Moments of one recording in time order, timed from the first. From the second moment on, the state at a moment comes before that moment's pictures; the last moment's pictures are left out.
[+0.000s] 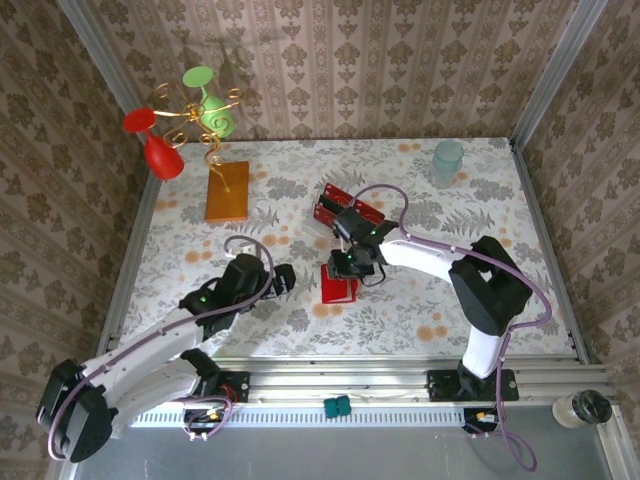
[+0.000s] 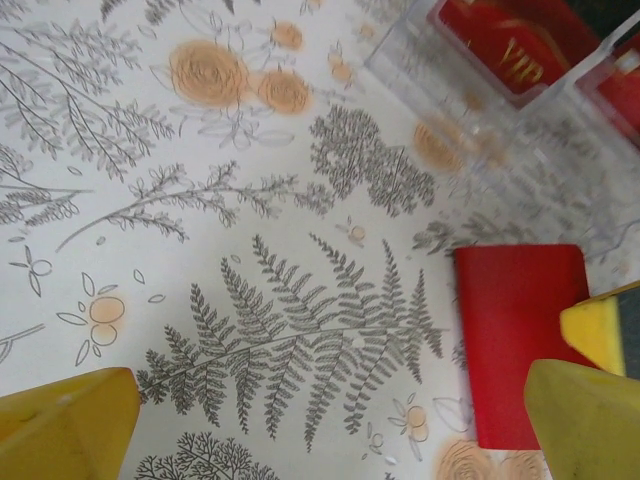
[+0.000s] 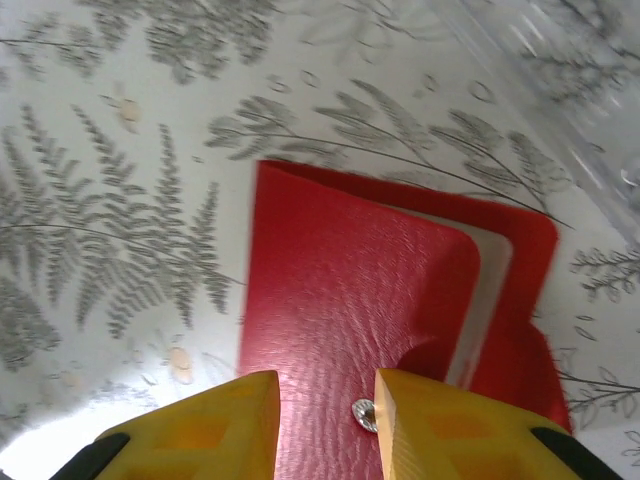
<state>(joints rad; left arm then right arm) -0.75 0.93 0.48 -0.31 -0.19 -0.74 0.69 1.79 1.15 -0.55 -0.19 0.60</state>
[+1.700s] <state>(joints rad) -0.93 1.65 0.84 -0.25 -0.19 -0.50 0.53 1.49 0.95 -0.47 -0.19 0.62</state>
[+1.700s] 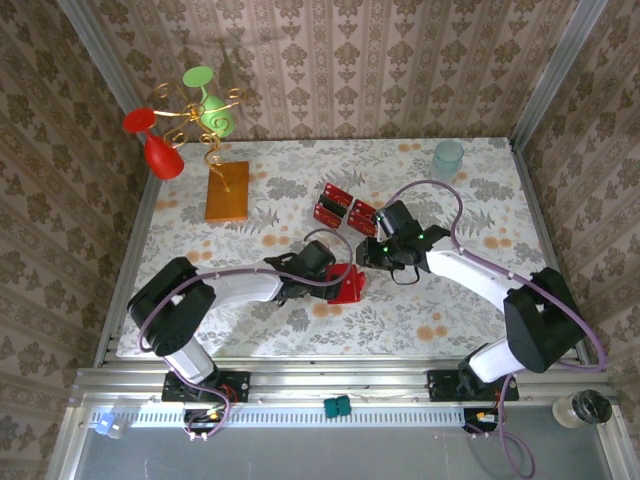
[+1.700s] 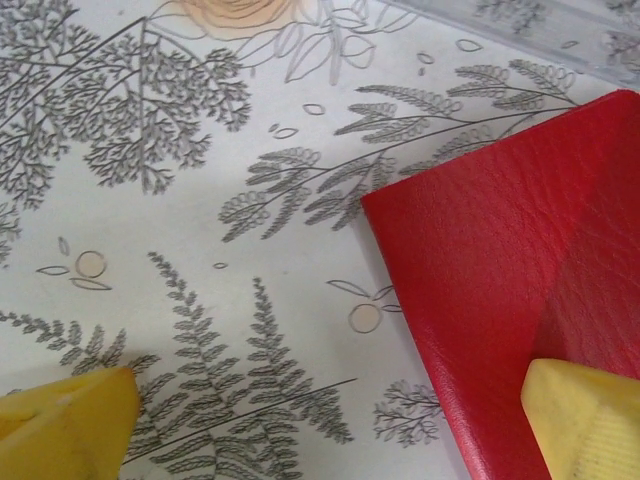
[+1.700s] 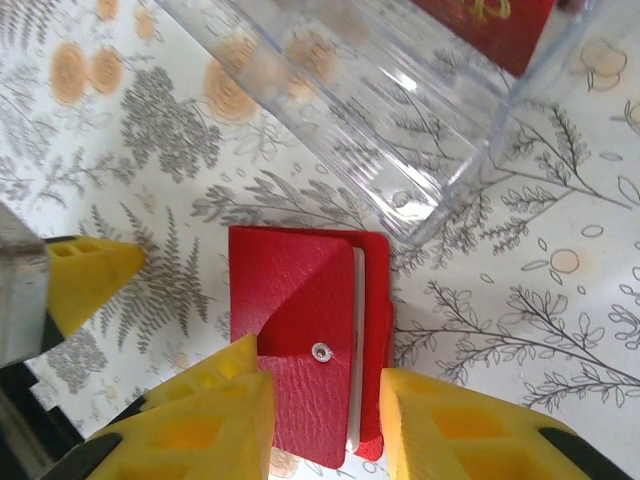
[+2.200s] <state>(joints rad) -0.95 1.65 0.84 -0.26 -0.22 -0.50 0.54 1.58 0.94 -0.49 -0.21 0.58</state>
